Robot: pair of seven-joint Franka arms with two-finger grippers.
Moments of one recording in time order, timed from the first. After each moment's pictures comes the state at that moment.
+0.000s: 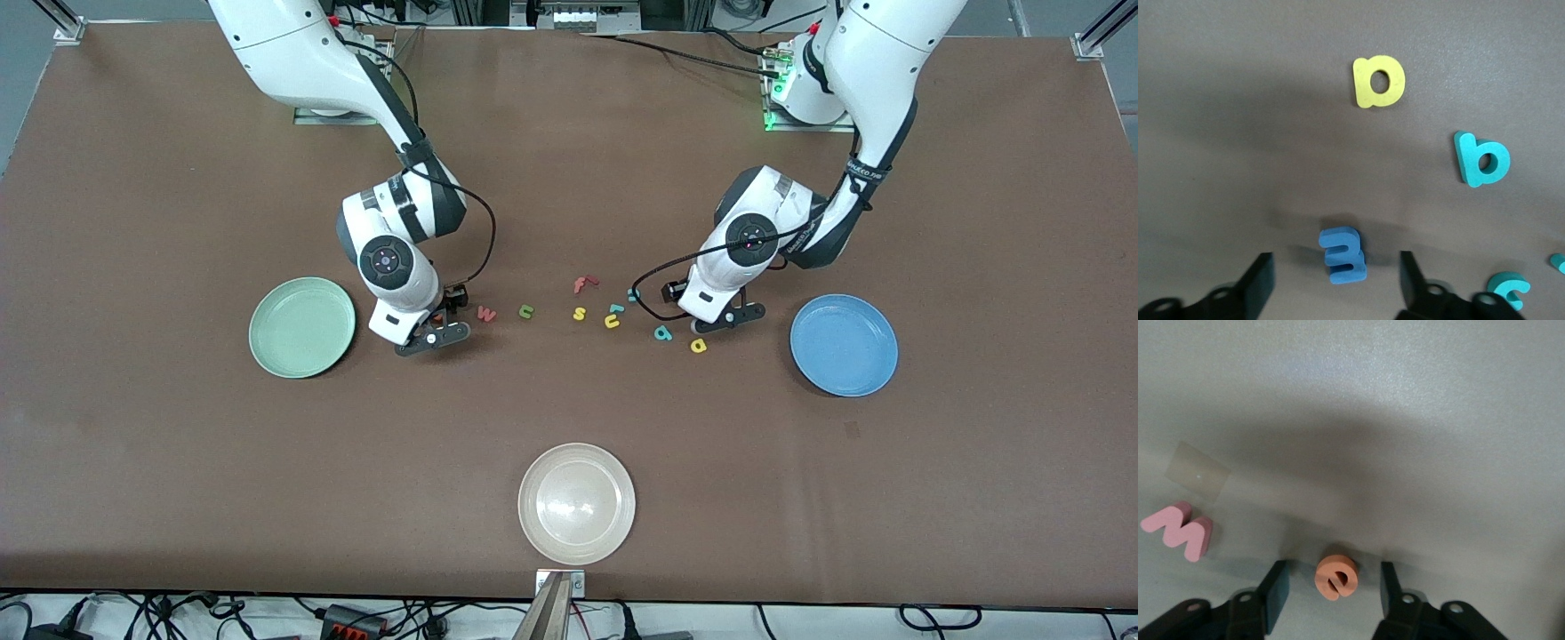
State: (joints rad) left arm -0.20 0.51 -0.30 -2.08 0.04 2.43 -0.82; right arm 0.55 0.59 -0.08 -1.90 0.06 2.35 0.11
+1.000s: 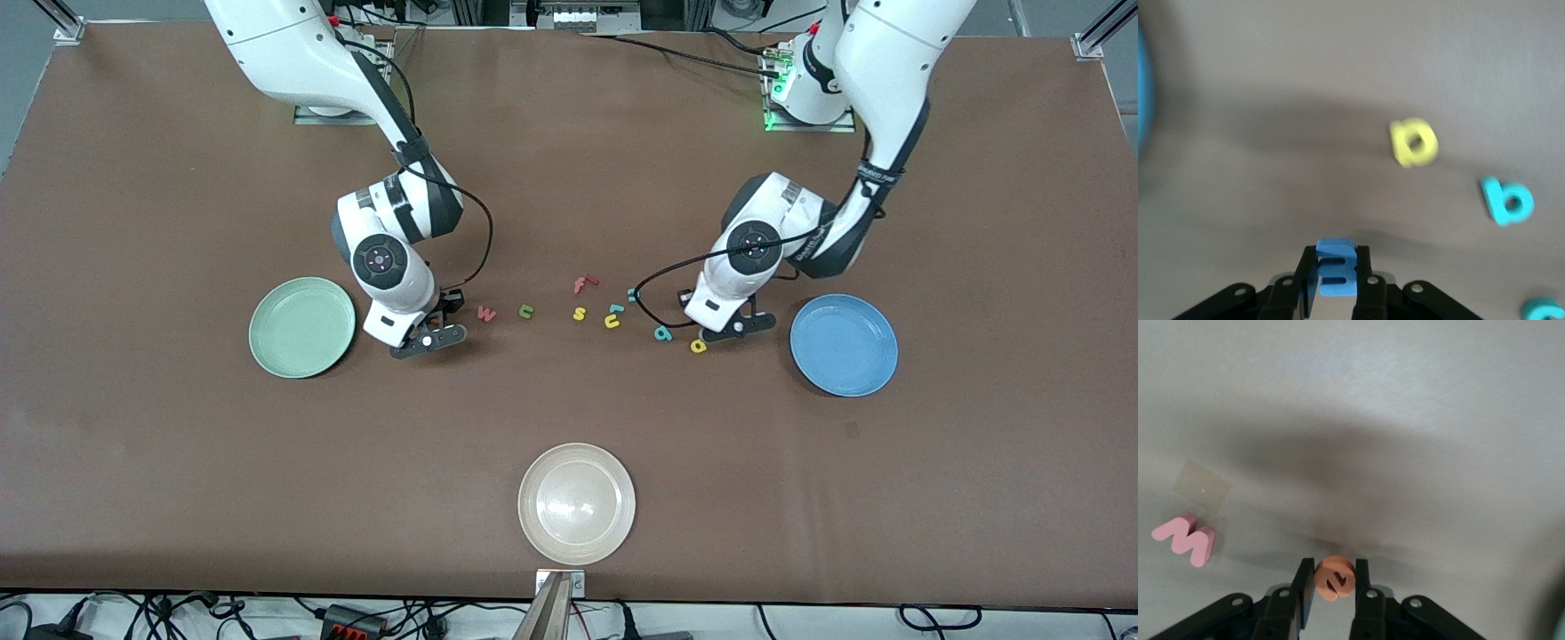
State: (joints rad) left arm -0.18 0.50 -0.29 -1.95 0.20 2.22 -0.79; right arm 0.54 0.56 -0.09 -1.89 0.06 2.33 0.12
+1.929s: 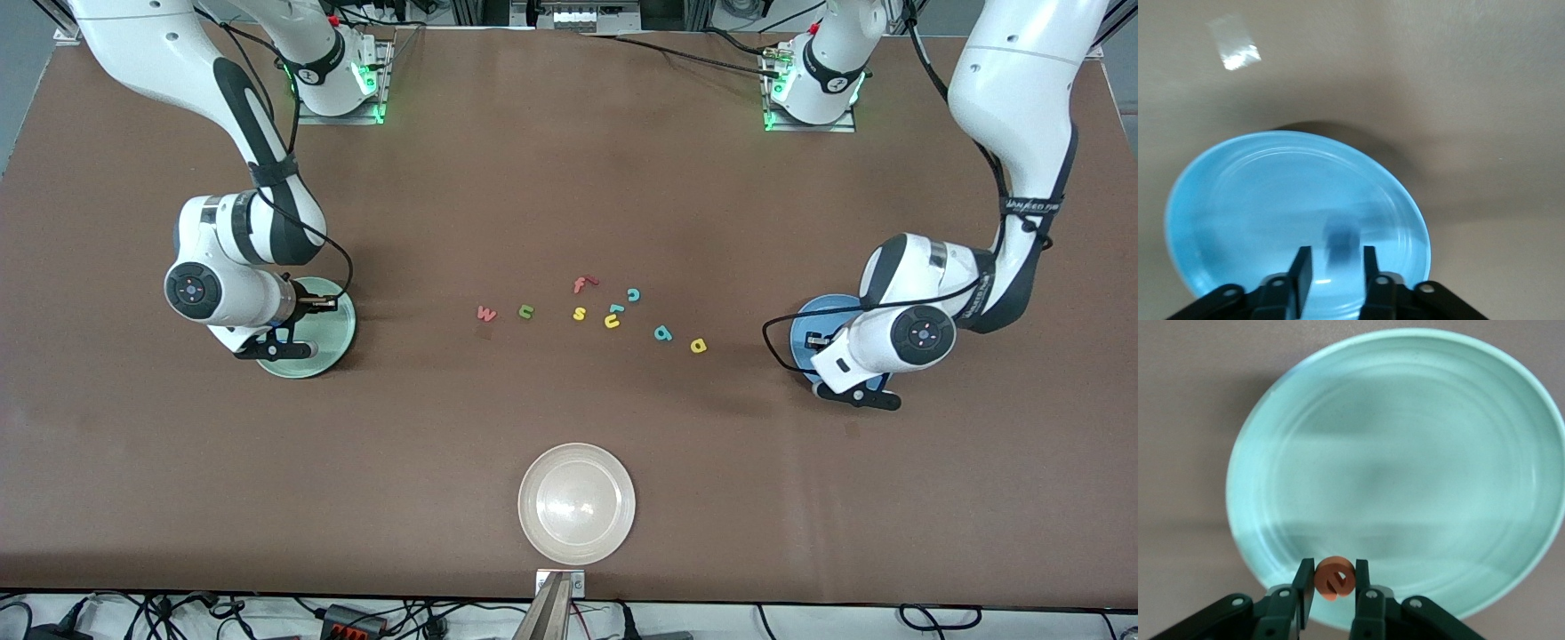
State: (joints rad) left arm 0.12 0.61 -0.28 -1.76 0.27 2.08 -0.13; right arm 0.21 0.47 -0.10 -2.00 0.06 2.20 0.06
